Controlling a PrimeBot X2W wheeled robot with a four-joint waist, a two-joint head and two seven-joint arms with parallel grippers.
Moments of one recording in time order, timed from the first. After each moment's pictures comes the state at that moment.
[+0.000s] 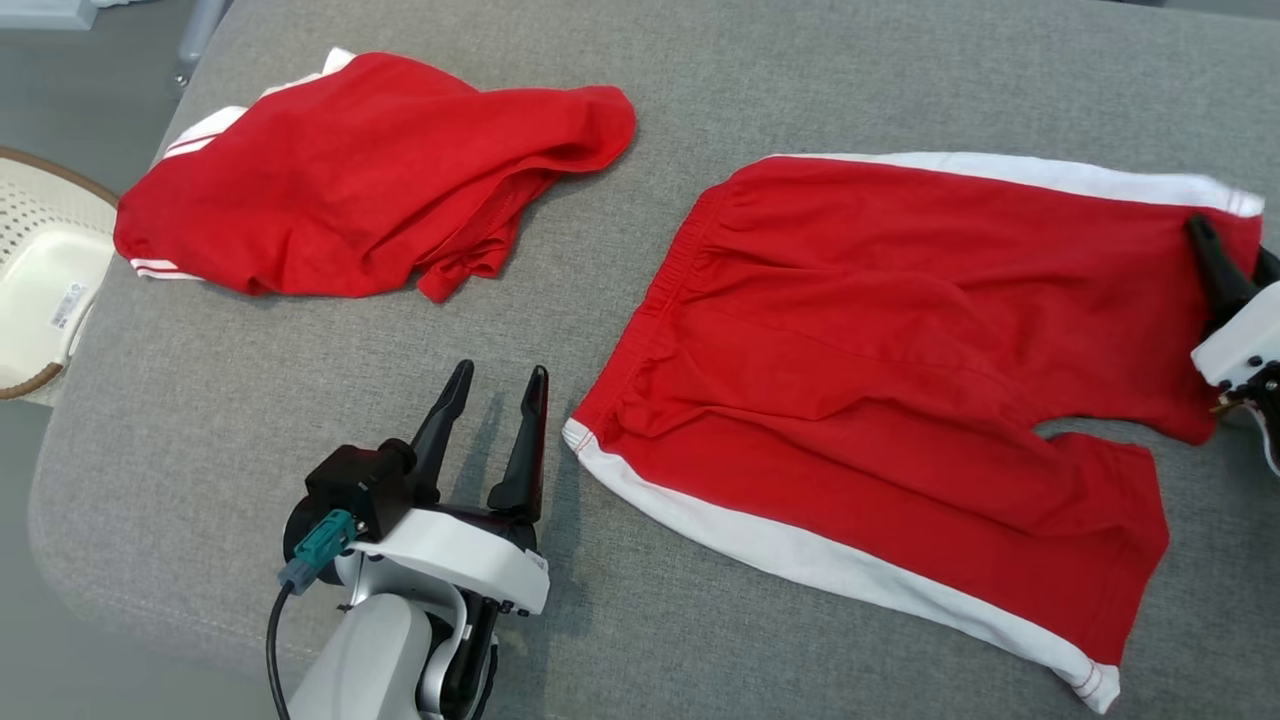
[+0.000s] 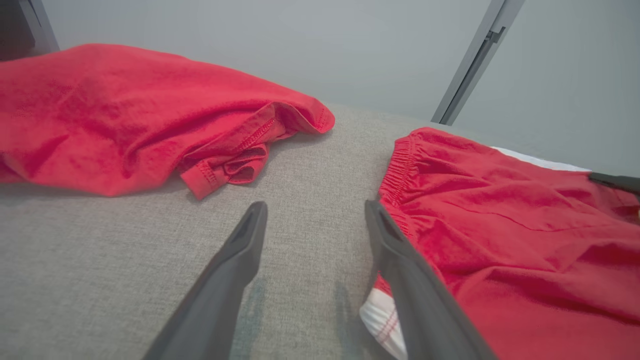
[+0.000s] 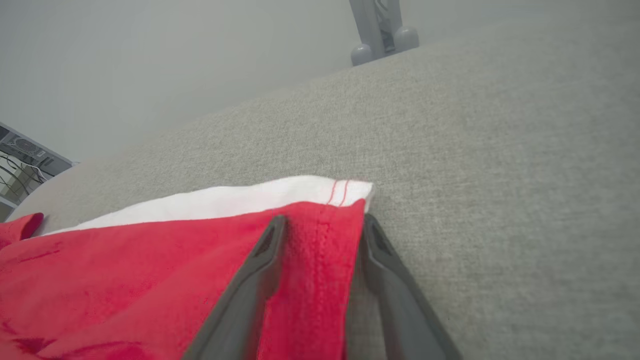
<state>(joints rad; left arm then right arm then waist) -0.30 0.05 -0.34 0.35 -0.45 0.01 -0.26 -0.73 -0.40 0.21 0.81 0.78 0.13 0.04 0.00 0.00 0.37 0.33</state>
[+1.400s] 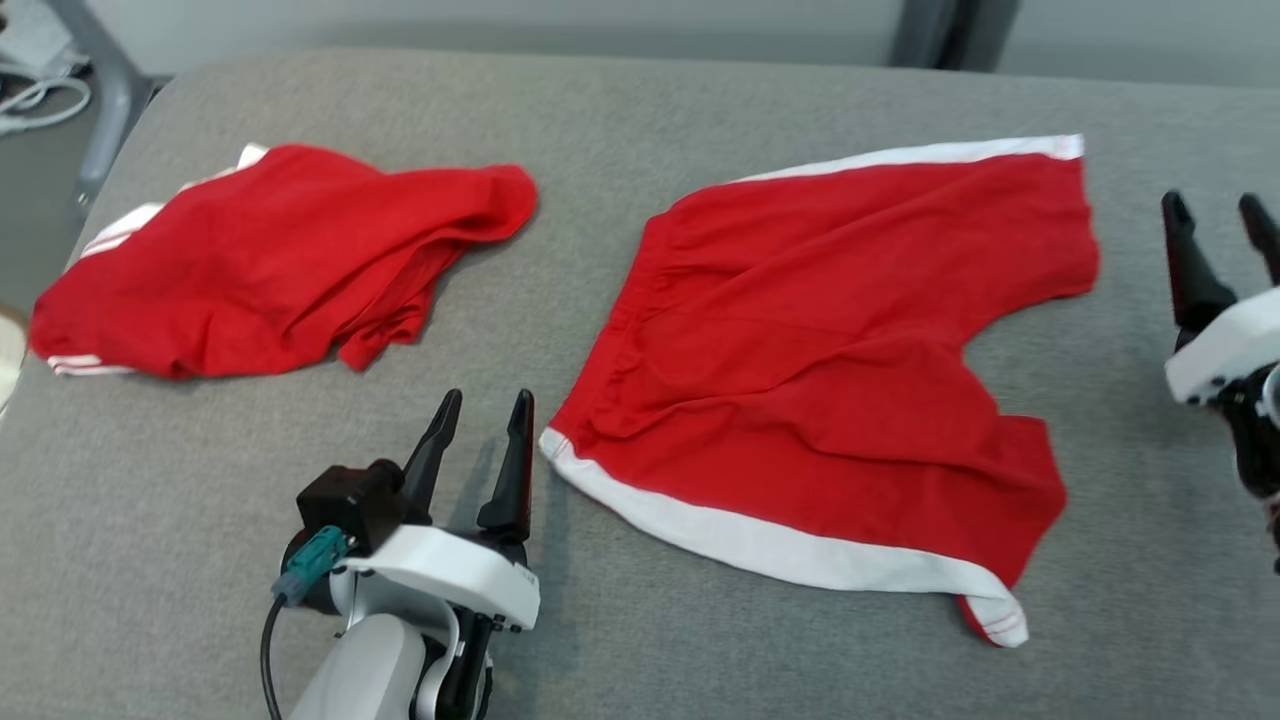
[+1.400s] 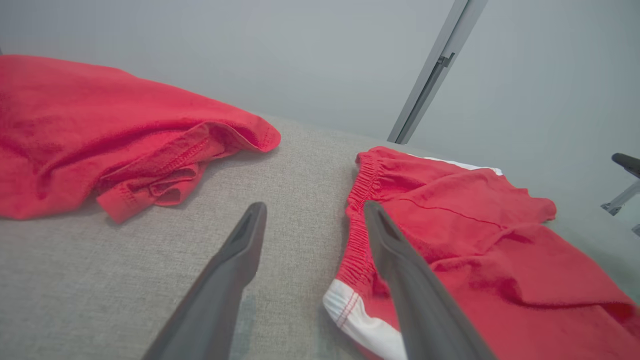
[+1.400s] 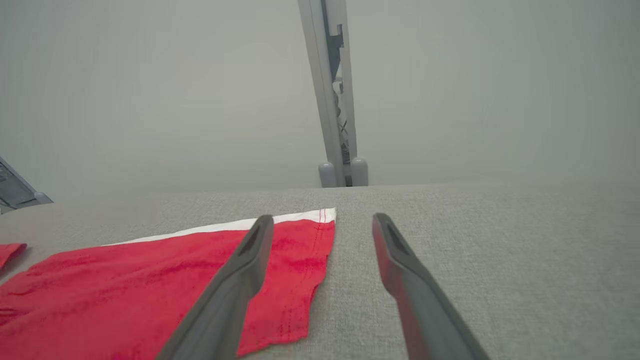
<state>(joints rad) -0.28 0.05 -0.35 0.38 -0.51 0.03 -0.26 -0.82 -0.44 0.47 0.92 0.76 0.13 -0.26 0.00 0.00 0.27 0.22</state>
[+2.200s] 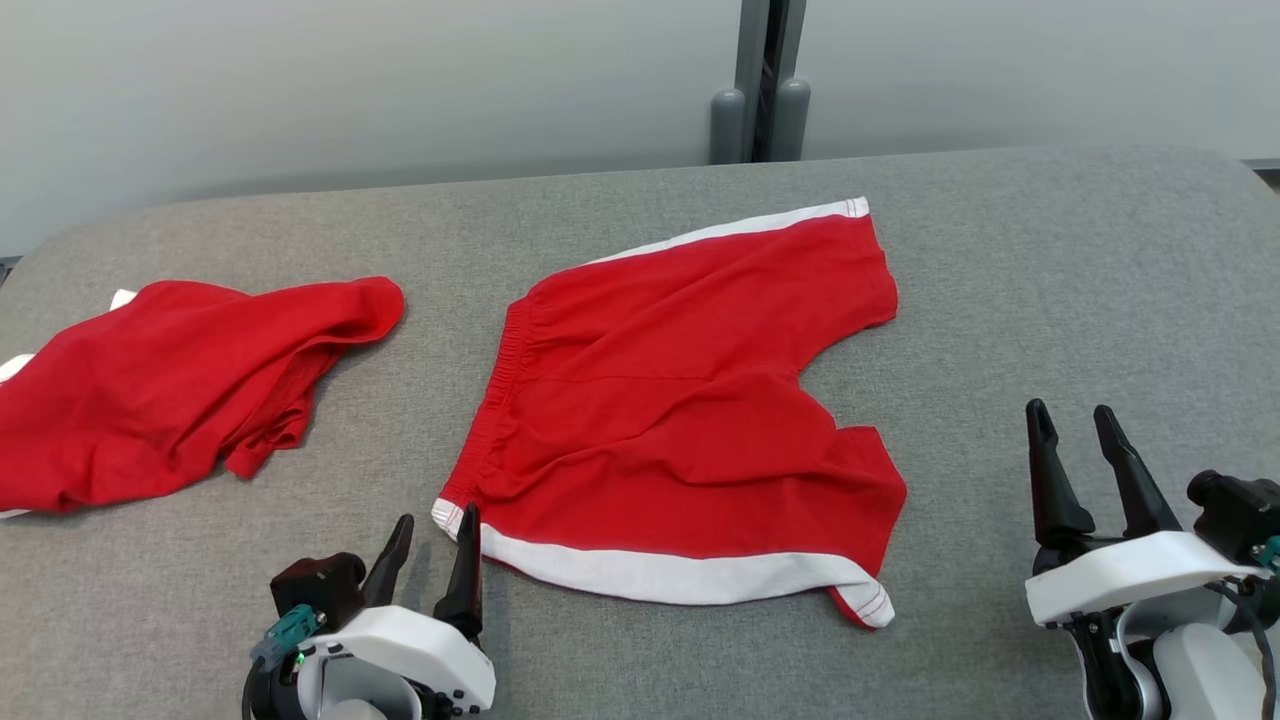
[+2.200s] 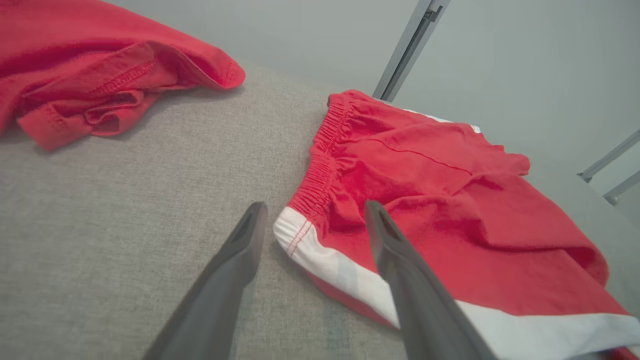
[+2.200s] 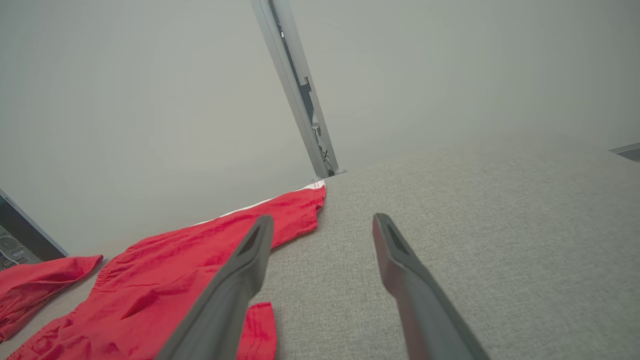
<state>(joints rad) -0.21 0.05 -0.27 0.58 -0.54 0.01 -0.26 -0.23 -0.13 0.07 0.42 0.48 0.13 -0.26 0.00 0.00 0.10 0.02</state>
